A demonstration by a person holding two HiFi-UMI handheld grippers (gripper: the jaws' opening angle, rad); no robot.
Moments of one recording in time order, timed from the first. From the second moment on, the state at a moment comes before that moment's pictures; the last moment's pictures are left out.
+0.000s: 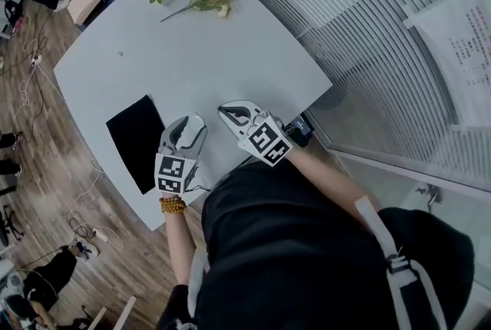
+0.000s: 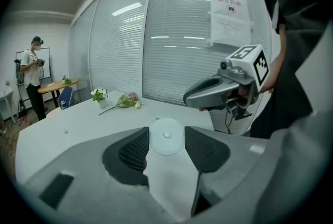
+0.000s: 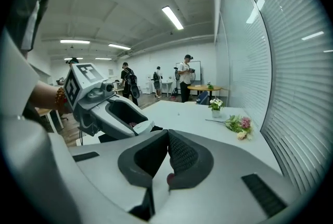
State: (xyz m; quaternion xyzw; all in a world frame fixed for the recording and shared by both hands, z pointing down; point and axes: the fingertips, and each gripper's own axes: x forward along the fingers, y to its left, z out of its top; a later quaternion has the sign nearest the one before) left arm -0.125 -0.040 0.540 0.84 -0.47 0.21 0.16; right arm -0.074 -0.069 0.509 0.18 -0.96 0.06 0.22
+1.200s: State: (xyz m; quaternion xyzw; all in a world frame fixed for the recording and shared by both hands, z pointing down) left arm -0.077 0.042 0.545 0.91 -0.20 0.36 0.11; right arm -0.077 0.019 0.506 -0.13 -0.96 0.00 0.24
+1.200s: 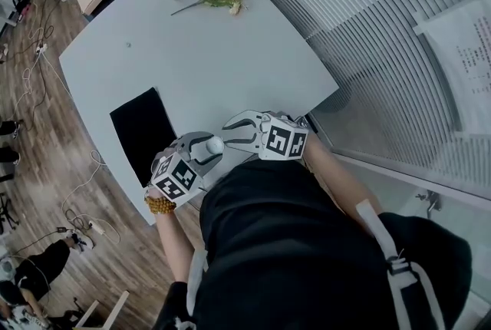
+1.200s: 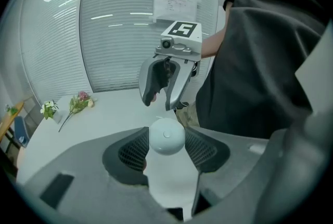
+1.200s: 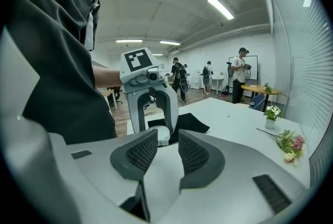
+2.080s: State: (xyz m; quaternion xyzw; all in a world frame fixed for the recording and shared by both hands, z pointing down) left arm -0.072 0.050 0.550 0.91 -0.18 0.34 0.12; right arm -0.069 0.036 0.525 -0.18 -0.94 0.07 0.27
